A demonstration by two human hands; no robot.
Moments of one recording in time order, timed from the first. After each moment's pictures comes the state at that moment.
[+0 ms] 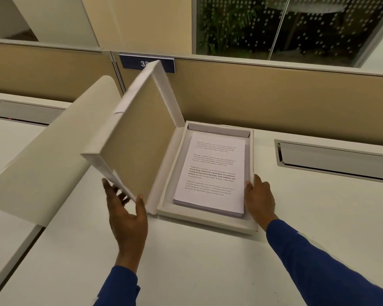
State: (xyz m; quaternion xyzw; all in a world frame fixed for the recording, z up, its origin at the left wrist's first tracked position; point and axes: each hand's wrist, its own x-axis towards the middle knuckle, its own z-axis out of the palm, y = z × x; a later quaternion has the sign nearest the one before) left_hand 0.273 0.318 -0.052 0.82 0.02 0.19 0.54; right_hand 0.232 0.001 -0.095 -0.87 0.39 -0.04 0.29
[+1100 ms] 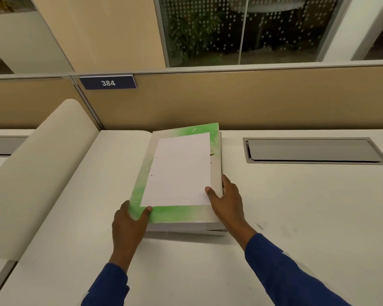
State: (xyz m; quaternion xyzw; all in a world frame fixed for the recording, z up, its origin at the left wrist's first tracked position) left_hand 0.278 0.257 -0.050 0.91 0.05 -0.05 0.40; right_hand 0.198 0.020 -0.047 -0.76 0.37 -0.10 0.52
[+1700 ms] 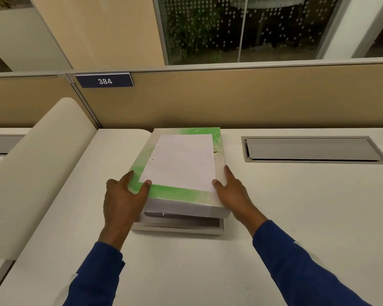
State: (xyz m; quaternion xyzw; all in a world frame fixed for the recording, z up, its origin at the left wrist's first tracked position) left_hand 0.305 0.232 0.012 0.94 -0.03 0.01 0.34; right_hand 0.206 -0.014 -0.018 -0.78 0.38 0.03 0.50
